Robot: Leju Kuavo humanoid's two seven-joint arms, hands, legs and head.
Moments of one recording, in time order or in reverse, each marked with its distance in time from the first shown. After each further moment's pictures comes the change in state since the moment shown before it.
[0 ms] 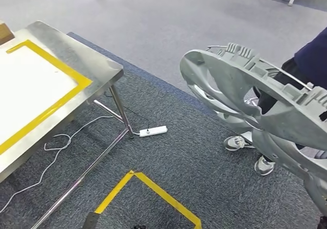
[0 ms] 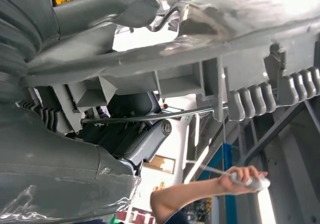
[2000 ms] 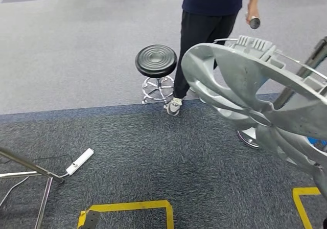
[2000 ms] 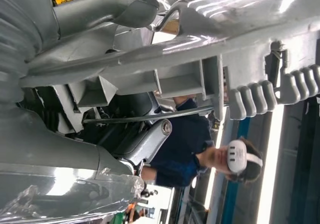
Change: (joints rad) left arm -0.009 -0.027 0.002 0.000 0.056 0.033 -0.052; right arm -0.019 -0.066 -0.023 0.017 -0.114 0.004 0.024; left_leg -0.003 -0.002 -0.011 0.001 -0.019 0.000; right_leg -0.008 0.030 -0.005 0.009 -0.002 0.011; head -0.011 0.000
